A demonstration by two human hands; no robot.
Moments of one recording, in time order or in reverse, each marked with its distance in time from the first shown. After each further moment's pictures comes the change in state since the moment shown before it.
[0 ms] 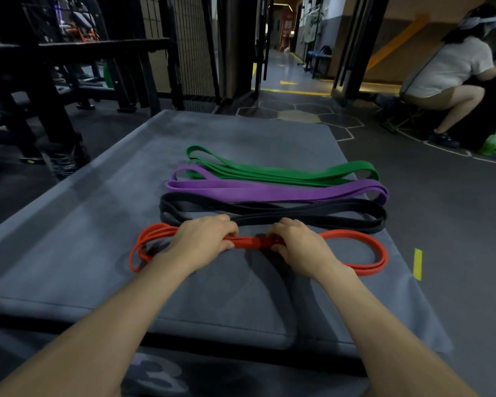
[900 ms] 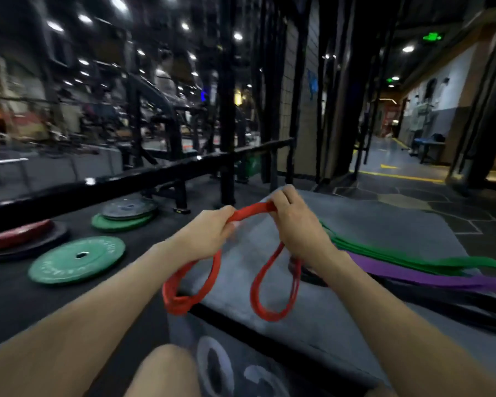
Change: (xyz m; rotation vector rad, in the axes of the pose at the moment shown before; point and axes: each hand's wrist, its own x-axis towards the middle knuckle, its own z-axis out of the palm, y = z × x) left_hand -0.201 -0.079 -0.186 -0.165 0.349 -0.355; right_hand 0.011 -0.250 -0.100 0.111 0.550 -0.578
